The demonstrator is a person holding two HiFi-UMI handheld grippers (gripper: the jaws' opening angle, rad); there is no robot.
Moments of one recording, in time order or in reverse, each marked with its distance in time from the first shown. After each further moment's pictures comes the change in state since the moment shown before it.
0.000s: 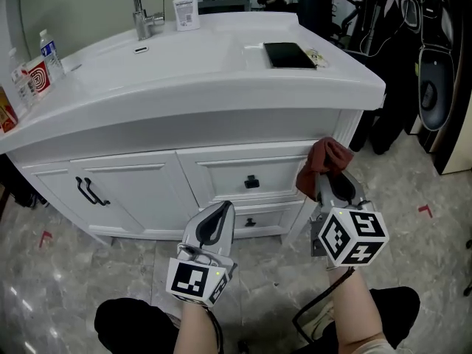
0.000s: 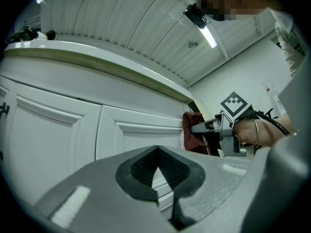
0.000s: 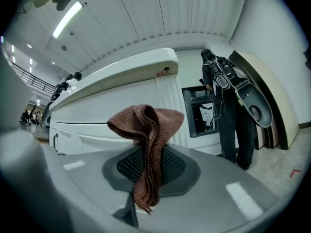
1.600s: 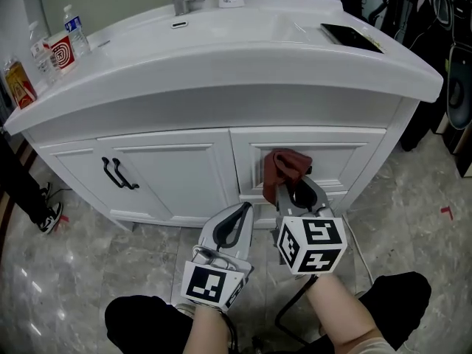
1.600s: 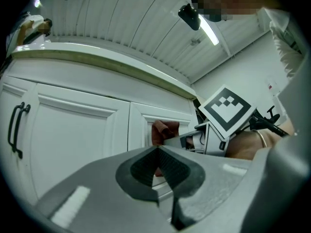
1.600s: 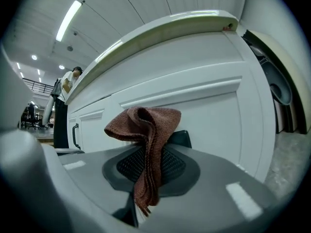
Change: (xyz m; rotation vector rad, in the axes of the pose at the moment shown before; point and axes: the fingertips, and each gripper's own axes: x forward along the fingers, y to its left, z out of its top) left arm -0.049 0.043 -0.026 0.007 0.031 0.041; right arm 0.048 0.165 -0.095 0.028 0.116 0.167
